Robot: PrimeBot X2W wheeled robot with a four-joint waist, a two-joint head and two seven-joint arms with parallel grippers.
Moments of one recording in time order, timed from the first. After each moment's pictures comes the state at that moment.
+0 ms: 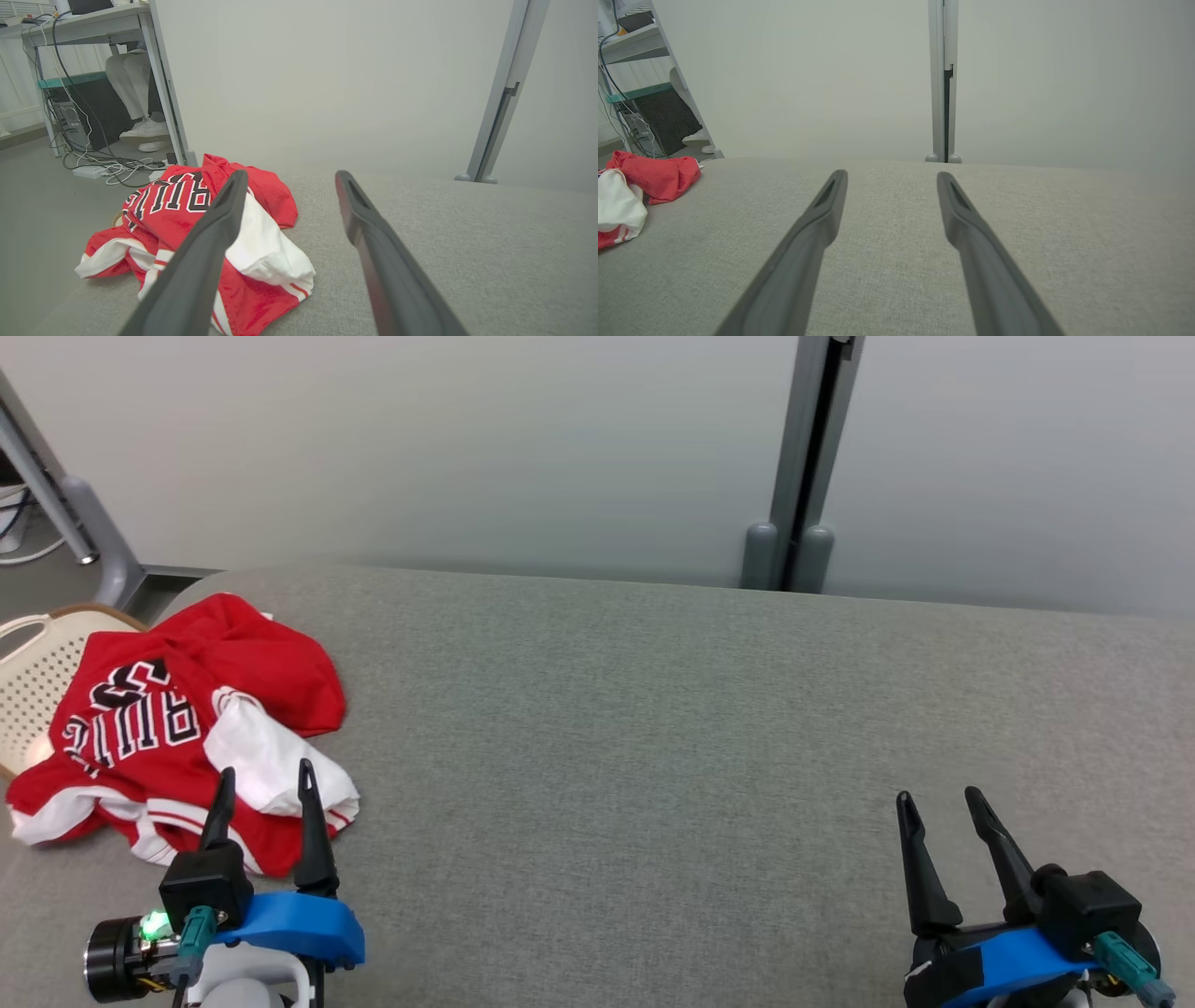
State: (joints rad) left arm -0.15 0.08 0.01 0.41 -0.09 0.02 -0.26; right arm -0.05 -0.05 -0.01 0.25 0.14 0.13 -0.26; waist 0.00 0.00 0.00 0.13
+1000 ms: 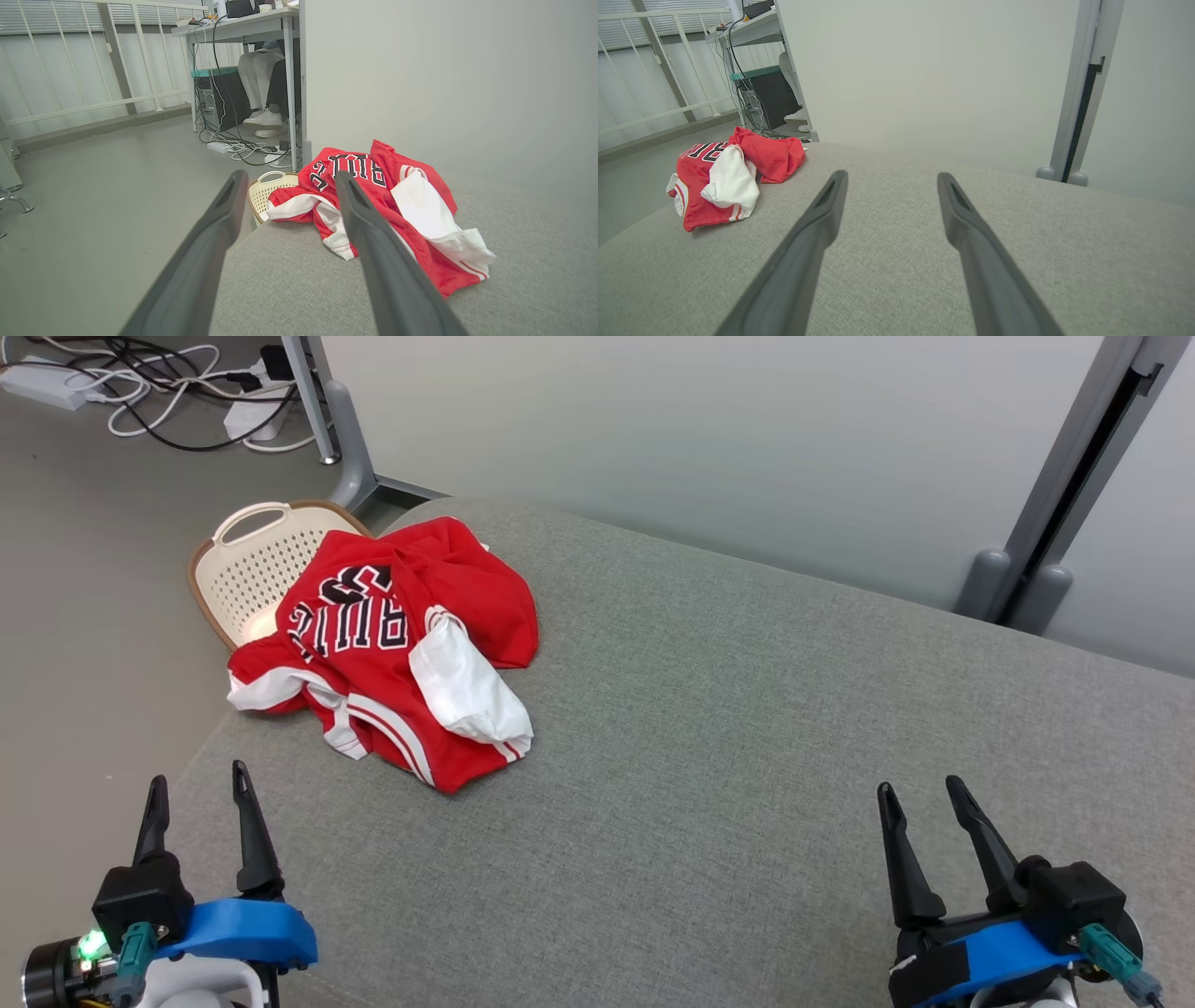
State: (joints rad) left arm -0.11 0.10 0.08 0.35 -0.09 0.04 -0.26; right arm -0.05 -0.05 0.02 0.24 0.15 0.13 -0.26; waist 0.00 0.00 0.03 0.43
